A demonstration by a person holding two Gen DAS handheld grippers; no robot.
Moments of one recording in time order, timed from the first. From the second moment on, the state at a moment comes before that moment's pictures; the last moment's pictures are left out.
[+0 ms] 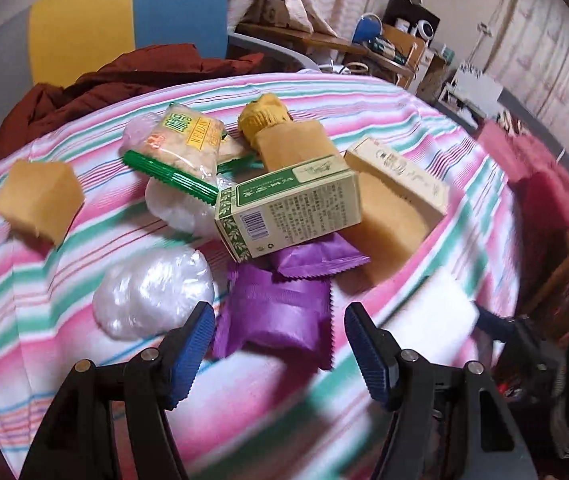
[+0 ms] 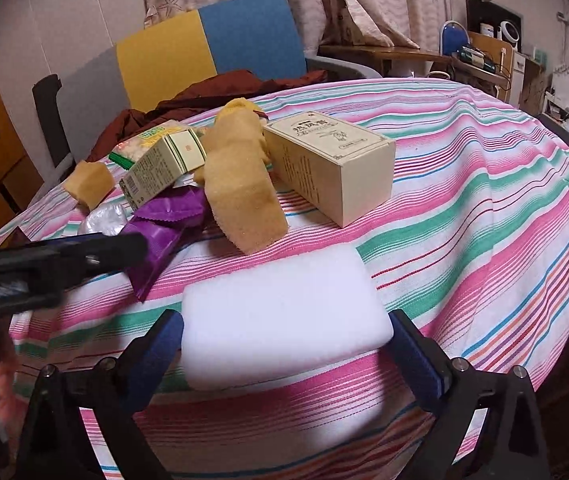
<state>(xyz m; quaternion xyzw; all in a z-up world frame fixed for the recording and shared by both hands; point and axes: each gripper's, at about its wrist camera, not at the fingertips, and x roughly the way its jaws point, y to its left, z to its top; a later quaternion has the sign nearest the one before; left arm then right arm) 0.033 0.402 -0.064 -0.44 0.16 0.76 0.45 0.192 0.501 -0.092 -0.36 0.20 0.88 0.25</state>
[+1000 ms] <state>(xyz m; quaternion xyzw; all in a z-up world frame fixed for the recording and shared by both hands) 0.051 0.331 -0.086 -0.36 0.09 0.79 0.49 0.194 0.496 -0.082 -0.34 0.21 0.88 0.24</state>
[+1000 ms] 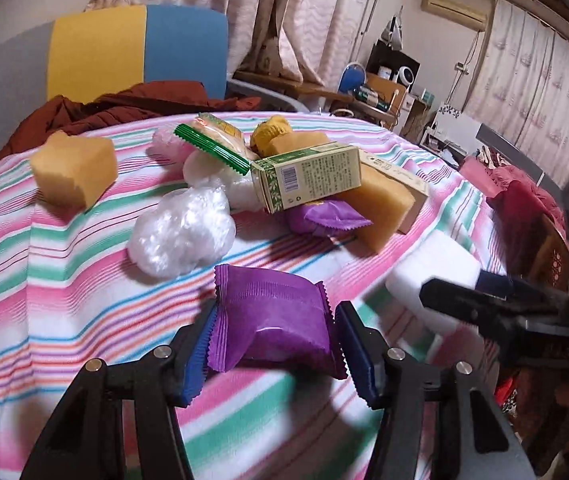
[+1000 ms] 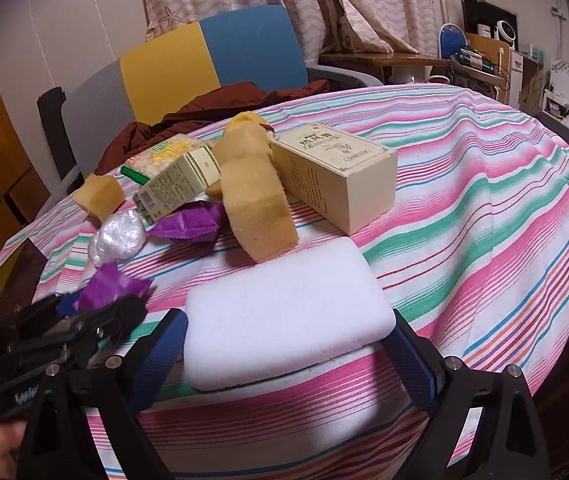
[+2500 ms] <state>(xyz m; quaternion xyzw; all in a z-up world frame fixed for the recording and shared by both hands) 0.010 0.061 -0.007 -0.33 -0.08 0.90 0.29 0.081 0.285 -0.019 -0.35 0.13 0.93 -0.01</state>
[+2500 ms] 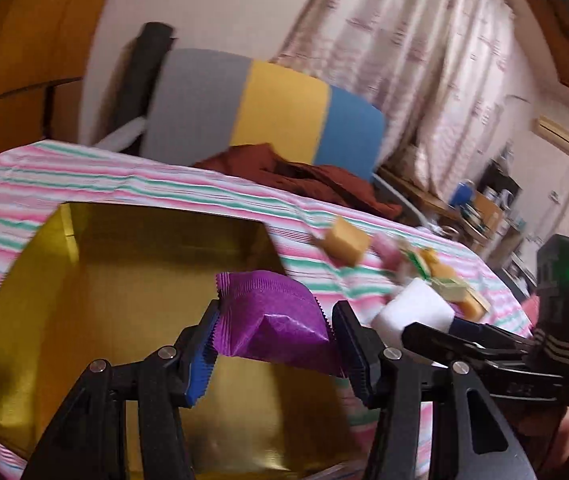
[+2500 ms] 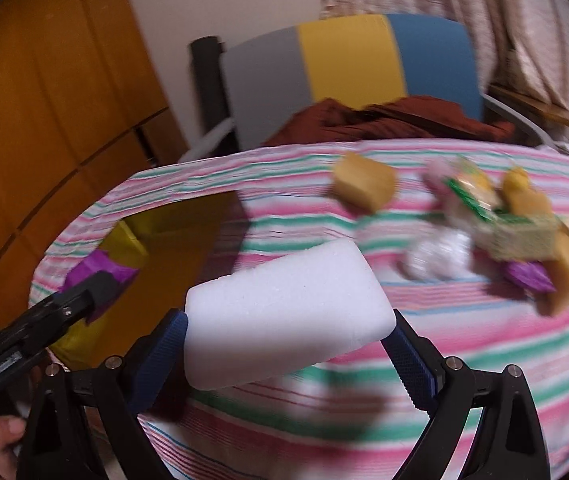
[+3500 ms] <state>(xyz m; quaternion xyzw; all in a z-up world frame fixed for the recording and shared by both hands) -0.119 -0.030 -0.036 -0.40 -0.14 0.90 0.11 -0.010 0.216 -0.024 -0.37 0.16 0.91 -0.05</state>
